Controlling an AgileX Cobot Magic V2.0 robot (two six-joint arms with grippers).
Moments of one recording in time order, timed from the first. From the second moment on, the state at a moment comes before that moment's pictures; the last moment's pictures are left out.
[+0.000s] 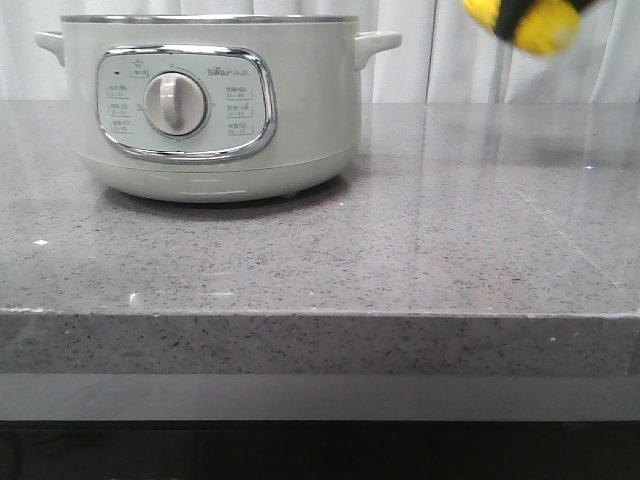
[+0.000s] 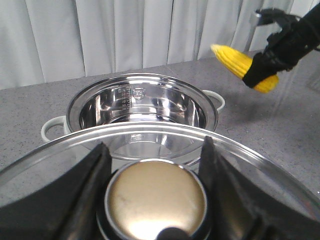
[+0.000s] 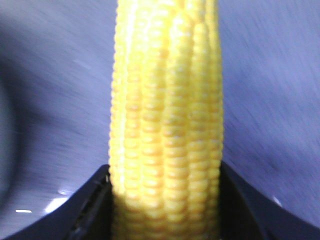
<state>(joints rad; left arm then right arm) -0.48 0.67 -0.90 -0.06 0.52 0.03 0.14 1.89 -1.99 0.16 1.04 -0.09</state>
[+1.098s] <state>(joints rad) -0.48 0.67 -0.90 -0.06 0.52 0.03 0.57 2.03 -2.13 0.22 1.00 -0.28</state>
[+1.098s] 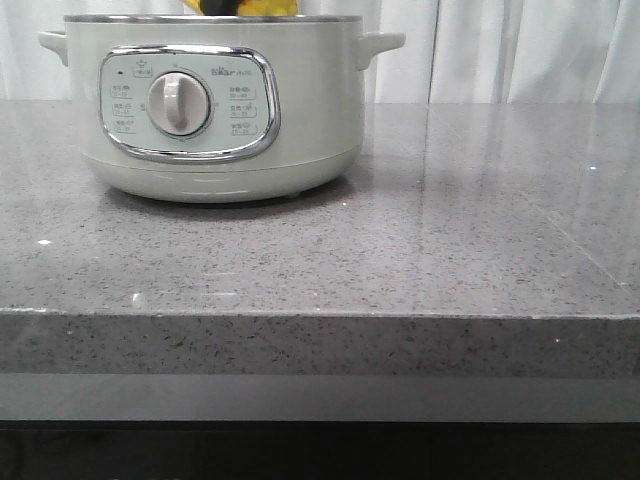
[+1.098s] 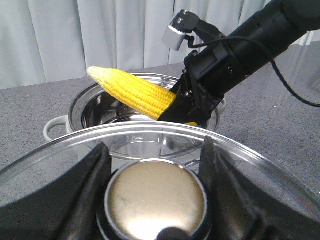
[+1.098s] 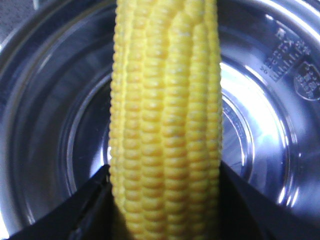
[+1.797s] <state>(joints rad) -0.48 0.67 -0.90 -0.06 0.52 0.03 0.57 2.00 -2.18 0.19 1.06 -0.26</state>
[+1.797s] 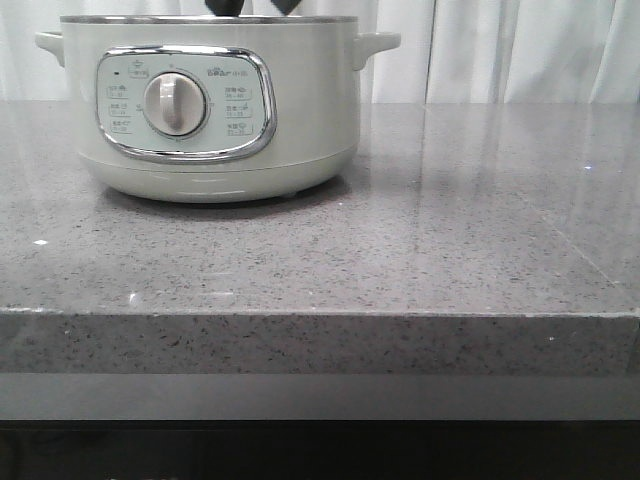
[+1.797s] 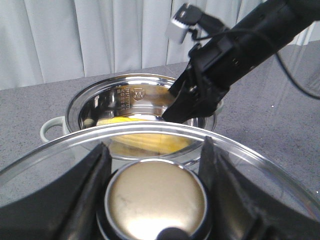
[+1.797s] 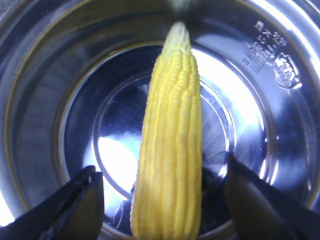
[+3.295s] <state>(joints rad) -0.48 1.17 -1.01 -0.06 0.00 0.03 0.57 0.97 -1.00 0.19 0.71 -0.26</state>
